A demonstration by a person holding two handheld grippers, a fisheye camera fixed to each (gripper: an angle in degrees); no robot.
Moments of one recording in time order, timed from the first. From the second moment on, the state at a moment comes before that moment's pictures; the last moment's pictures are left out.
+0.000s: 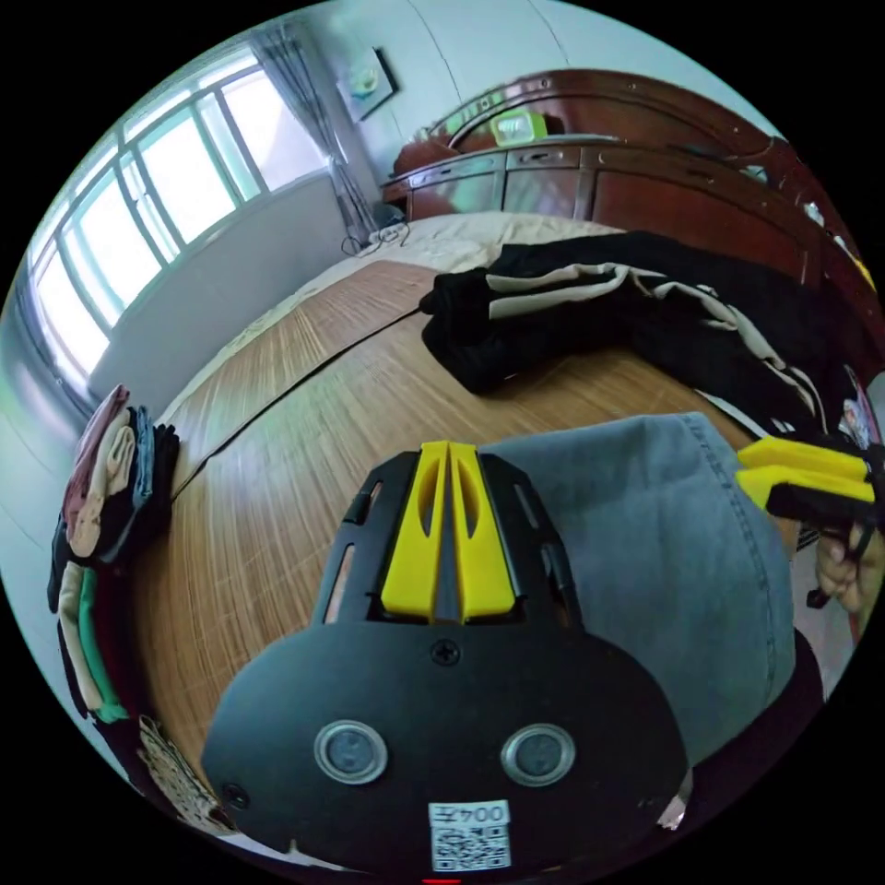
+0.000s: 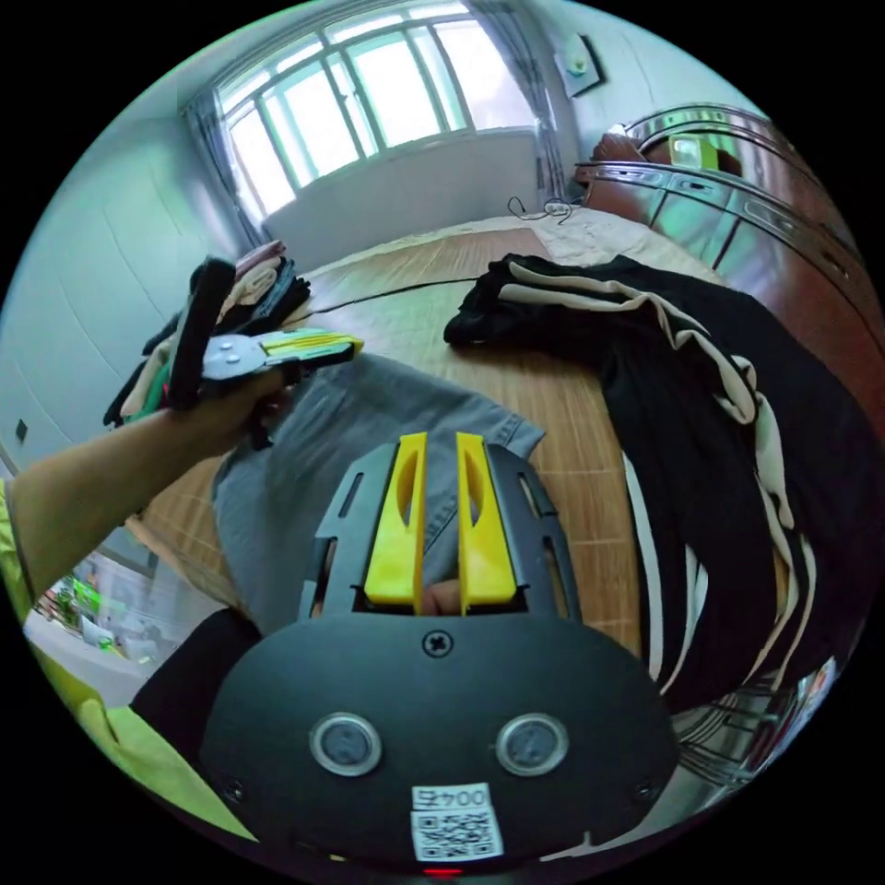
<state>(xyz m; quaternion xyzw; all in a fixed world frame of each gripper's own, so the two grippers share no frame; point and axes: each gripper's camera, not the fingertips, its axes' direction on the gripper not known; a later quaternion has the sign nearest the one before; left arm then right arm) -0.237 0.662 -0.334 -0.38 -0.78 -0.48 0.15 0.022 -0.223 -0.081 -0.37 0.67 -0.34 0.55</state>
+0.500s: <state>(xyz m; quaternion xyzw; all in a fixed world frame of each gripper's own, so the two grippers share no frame) -0.125 0.536 -0.447 -0.09 -0.80 -0.58 0.12 0.079 -0.233 -0.094 -0.42 0.69 -0.26 0.54</state>
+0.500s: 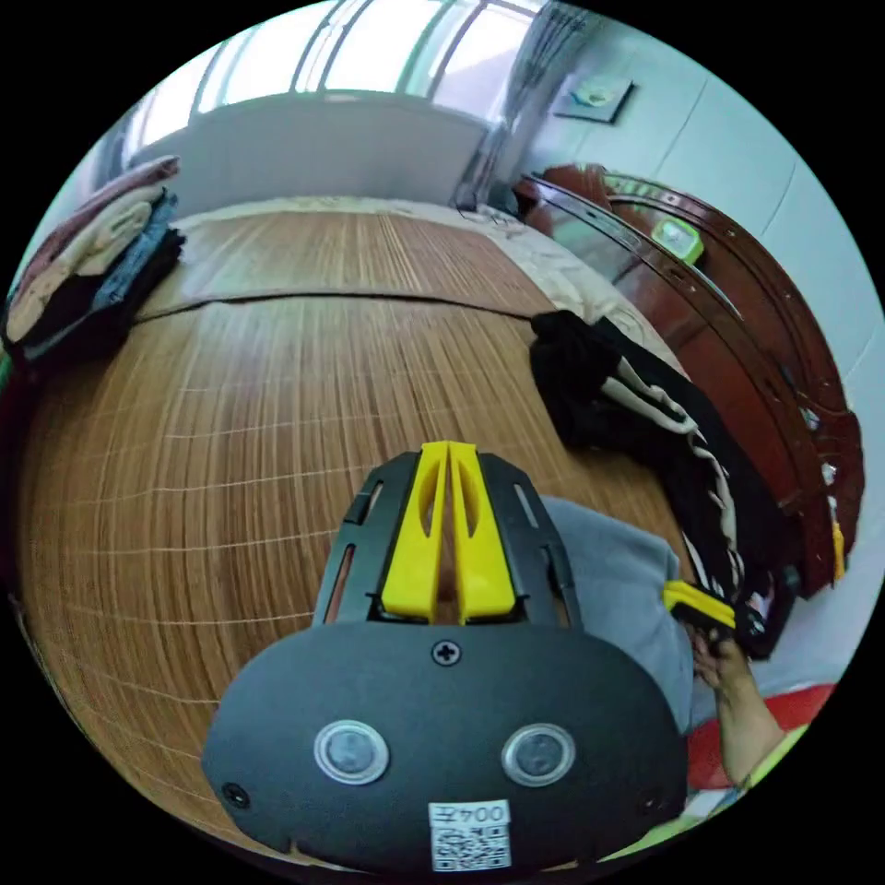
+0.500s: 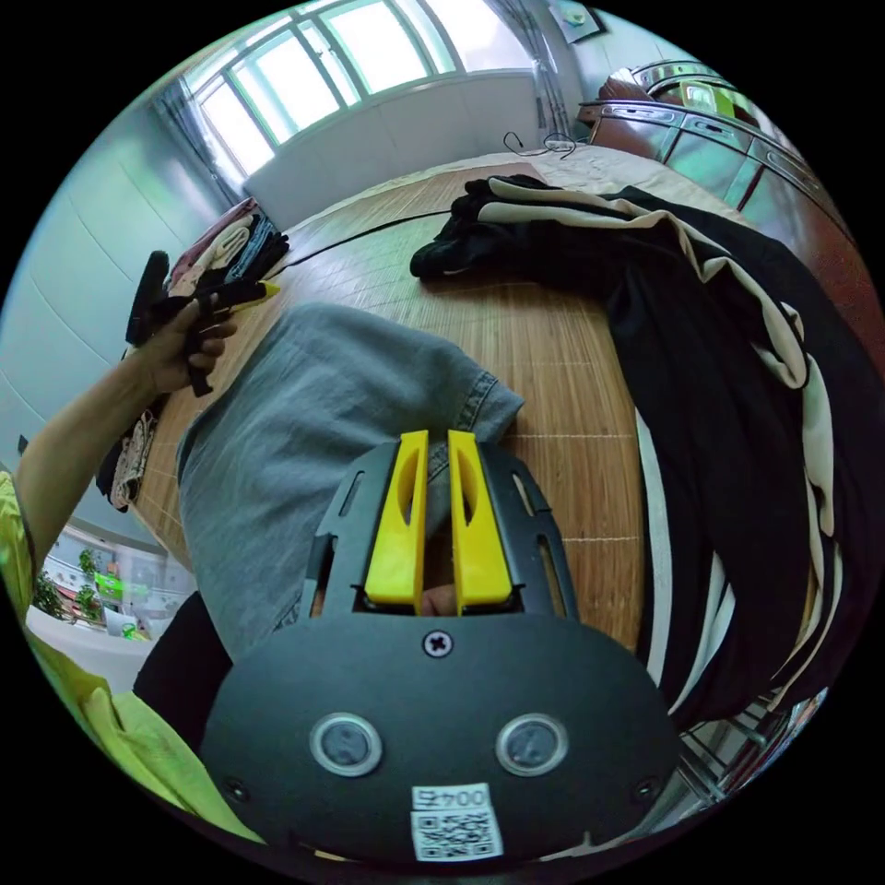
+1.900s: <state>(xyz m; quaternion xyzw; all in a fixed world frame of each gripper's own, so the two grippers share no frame) 0.050 0.165 -0.184 0.33 -0.66 -0.62 0.25 0.029 -0.164 -0.205 -0.37 0.66 0.06 0.66</state>
